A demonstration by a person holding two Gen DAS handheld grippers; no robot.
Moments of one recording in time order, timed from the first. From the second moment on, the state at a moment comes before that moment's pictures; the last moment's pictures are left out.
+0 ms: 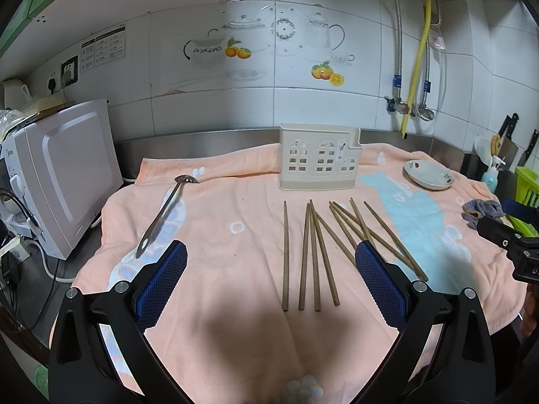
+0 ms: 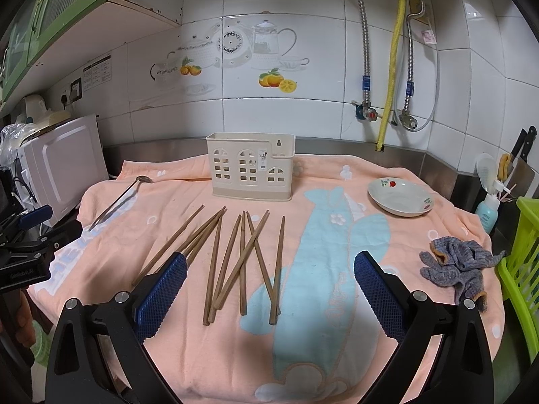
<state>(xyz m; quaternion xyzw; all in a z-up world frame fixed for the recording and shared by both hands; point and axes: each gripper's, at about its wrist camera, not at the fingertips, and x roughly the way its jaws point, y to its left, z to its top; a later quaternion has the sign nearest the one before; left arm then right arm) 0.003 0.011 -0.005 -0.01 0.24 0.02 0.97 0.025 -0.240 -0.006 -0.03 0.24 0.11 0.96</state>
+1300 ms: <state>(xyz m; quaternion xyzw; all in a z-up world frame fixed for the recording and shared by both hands) 0.021 0.033 -0.027 -0.03 0.26 0.03 0.96 0.061 -0.195 -0.058 -0.03 0.30 0.15 0.94</state>
